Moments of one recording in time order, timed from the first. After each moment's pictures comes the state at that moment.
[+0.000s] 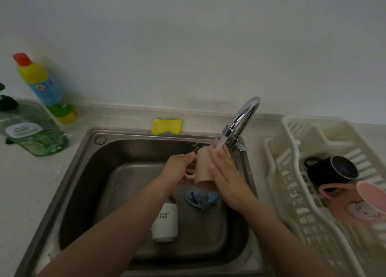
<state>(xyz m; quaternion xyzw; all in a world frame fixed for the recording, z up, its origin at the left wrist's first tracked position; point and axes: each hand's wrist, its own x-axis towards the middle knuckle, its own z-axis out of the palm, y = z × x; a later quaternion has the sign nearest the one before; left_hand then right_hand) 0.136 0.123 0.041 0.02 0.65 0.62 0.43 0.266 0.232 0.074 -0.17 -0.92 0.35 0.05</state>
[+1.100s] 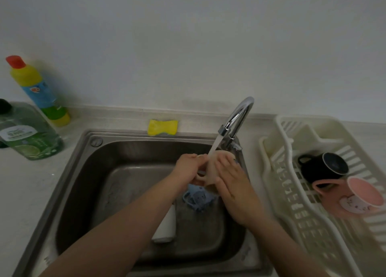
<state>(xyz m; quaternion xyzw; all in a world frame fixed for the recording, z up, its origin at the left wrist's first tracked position) 0.153 0.150 0.055 0.06 0.67 0.59 0.44 0.301 0.228 0.080 -0.17 -0.96 0.21 0.02</state>
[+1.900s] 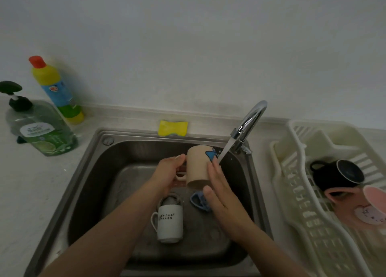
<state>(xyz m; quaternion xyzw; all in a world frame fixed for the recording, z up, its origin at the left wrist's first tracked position) 0.121 0.088 0.038 -0.01 0.62 0.66 0.43 0.287 0.176 0.083 -0.16 -0.88 0.45 0.01</state>
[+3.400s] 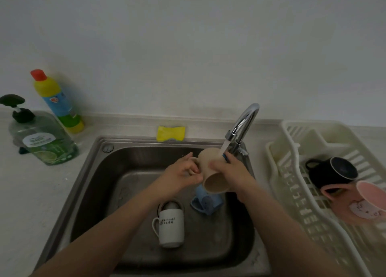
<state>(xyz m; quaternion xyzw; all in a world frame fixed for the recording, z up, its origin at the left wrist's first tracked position) 0.129 0.078 0.061 0.36 0.75 0.46 0.31 0.240 0.230 0.094 -0.40 -0.68 0.61 0.02</state>
